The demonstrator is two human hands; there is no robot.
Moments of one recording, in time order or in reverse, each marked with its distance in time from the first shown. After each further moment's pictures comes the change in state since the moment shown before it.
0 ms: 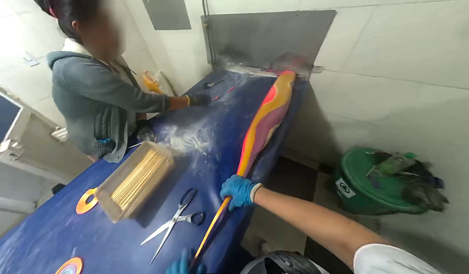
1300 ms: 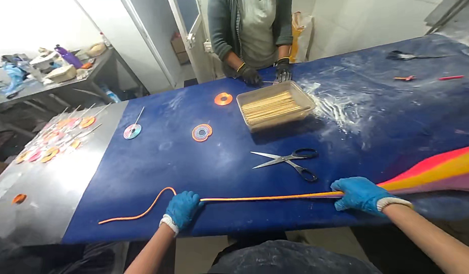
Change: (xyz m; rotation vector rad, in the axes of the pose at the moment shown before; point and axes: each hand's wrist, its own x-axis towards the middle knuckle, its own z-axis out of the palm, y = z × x) left_hand -0.178 -0.257 -0.003 0.098 -0.321 -0.236; right_hand 0.064 -0.052 0.013 -0.362 -0.541 0.173
